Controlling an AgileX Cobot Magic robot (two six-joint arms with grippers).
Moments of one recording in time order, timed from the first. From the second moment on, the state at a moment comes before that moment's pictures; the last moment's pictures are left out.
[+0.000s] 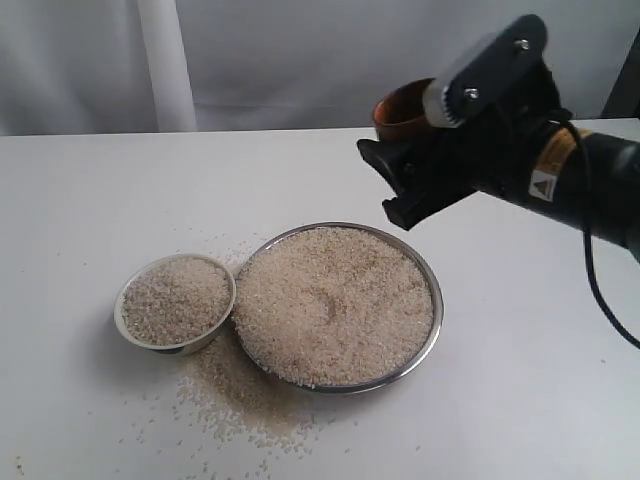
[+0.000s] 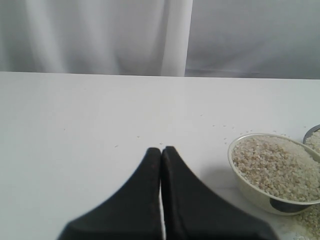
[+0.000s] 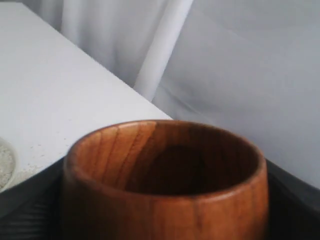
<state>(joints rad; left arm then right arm) 0.00 0.00 0.01 0.05 0.29 -0.09 0.43 1.45 -0.73 -0.44 -0.43 0.05</state>
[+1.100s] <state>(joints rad) 0.00 0.00 0.01 0.05 0.29 -0.09 0.34 1.44 -0.35 0.13 -0.95 -0.15</state>
